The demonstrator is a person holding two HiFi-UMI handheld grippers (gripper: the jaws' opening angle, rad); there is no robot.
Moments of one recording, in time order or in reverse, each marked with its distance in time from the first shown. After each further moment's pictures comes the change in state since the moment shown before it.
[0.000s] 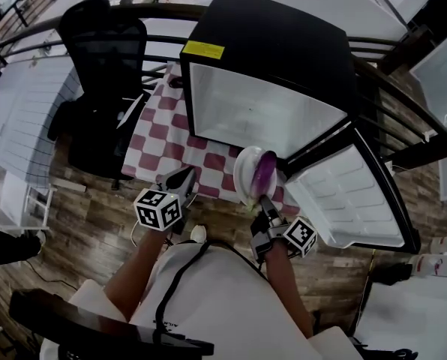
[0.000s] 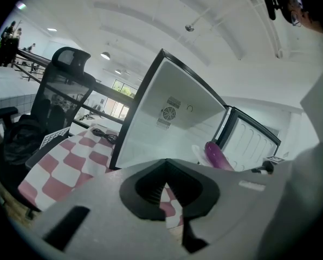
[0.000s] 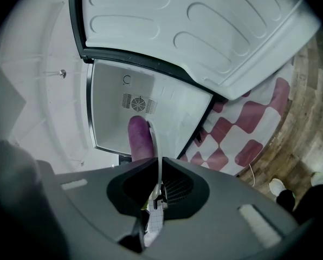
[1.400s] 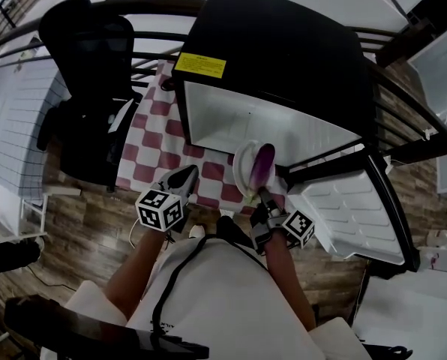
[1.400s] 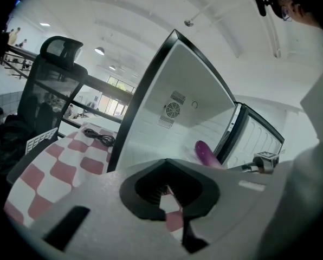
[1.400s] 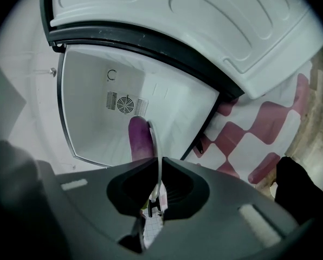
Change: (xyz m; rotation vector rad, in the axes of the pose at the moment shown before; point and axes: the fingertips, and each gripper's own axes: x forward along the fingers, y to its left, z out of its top) left arm 0.059 0.037 0.016 0.027 0.041 -0.056; right arm 0.078 -0.016 0.034 0.020 -0.021 -0.069
